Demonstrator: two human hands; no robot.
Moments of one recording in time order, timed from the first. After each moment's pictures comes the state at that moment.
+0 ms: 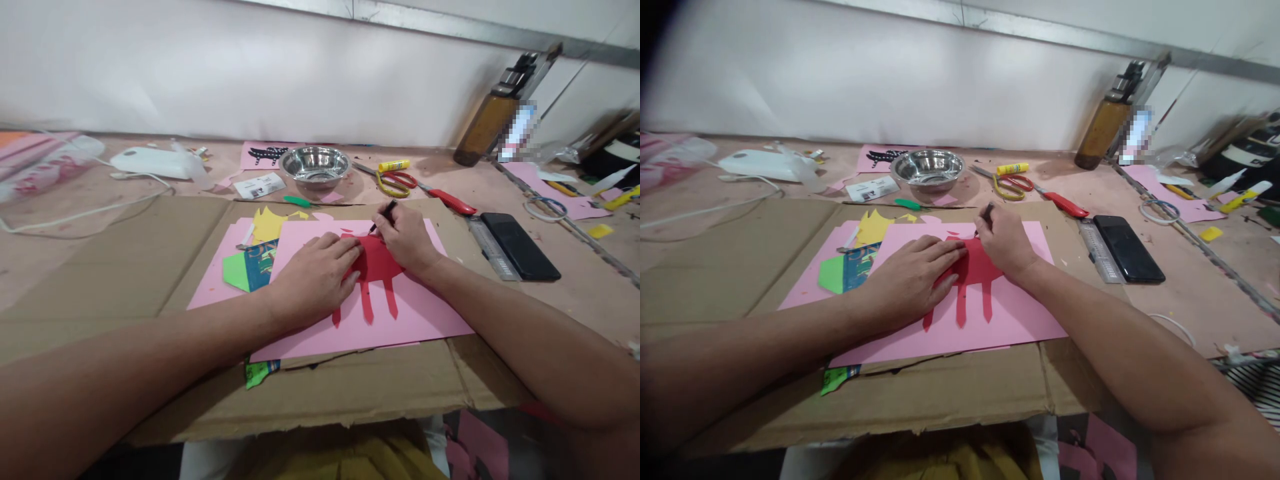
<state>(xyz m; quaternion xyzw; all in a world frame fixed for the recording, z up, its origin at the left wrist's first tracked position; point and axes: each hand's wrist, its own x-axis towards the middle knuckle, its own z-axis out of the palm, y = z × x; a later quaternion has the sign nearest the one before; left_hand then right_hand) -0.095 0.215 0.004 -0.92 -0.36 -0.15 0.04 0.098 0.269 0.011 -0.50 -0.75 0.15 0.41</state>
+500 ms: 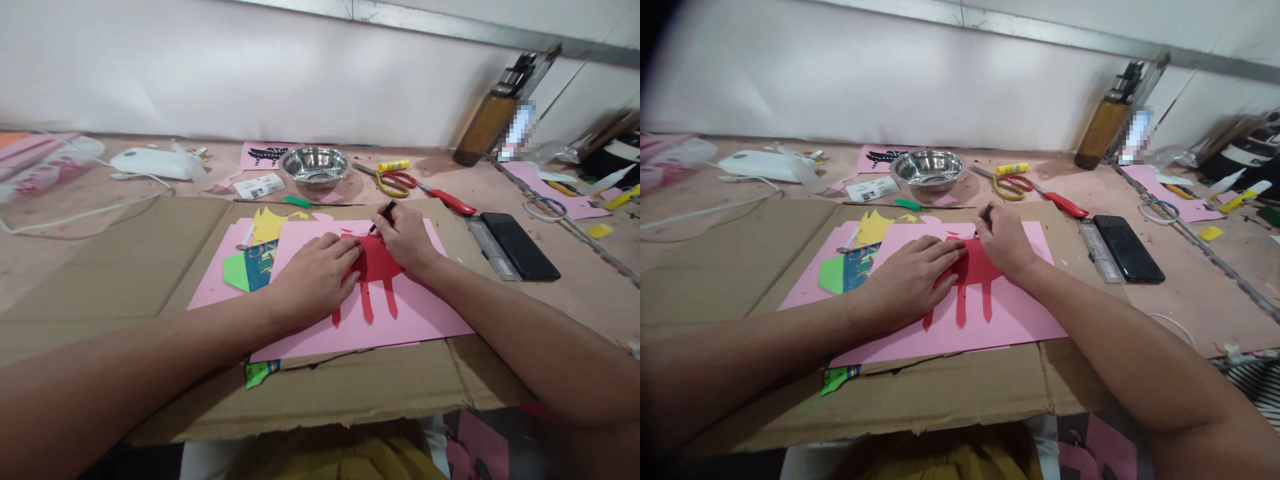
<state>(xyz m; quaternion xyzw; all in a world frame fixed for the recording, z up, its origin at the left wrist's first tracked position) -0.095 0.215 0.004 -0.92 -0.35 -0.15 0.04 0.099 0.269 0.010 -0.50 -0.75 0.15 0.41</state>
